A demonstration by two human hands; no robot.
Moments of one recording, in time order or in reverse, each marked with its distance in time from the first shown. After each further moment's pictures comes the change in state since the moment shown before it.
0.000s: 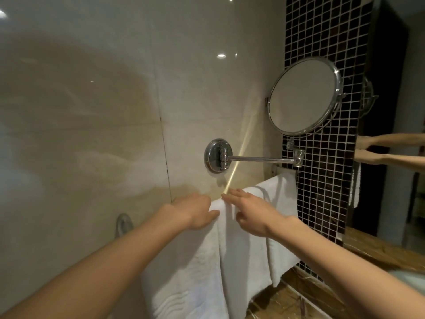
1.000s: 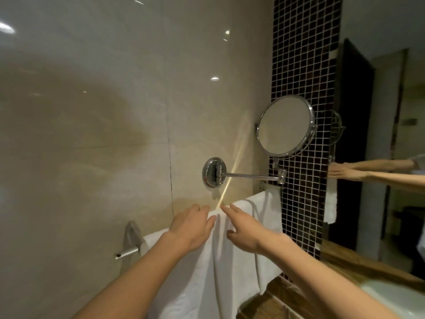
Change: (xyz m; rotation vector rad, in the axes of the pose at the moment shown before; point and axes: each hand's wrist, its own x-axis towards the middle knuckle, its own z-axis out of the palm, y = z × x) left_hand -0.046 0.010 0.006 -0.121 0.314 0.045; right_hand -0.033 -0.033 -0.011 0.129 -0.038 0.147
